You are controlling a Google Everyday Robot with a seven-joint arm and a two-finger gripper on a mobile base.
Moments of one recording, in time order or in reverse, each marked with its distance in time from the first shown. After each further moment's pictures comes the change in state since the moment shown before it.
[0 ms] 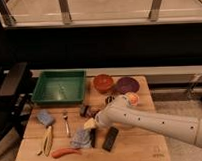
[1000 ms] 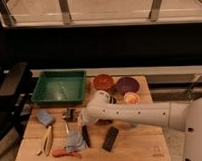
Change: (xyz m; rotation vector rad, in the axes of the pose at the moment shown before) arm 0.029 -0.056 0.039 -0.074 -0.029 -0.080
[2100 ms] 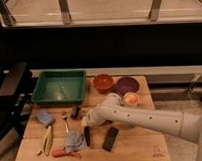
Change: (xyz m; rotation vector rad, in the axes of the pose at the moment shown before) arm -0.007 0.016 -0.010 0.157 0.042 0.044
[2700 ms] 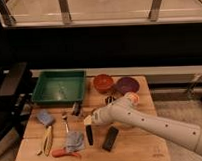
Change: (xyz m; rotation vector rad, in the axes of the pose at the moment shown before) arm -0.002 -0.007 -0.045 0.153 0.096 0.011
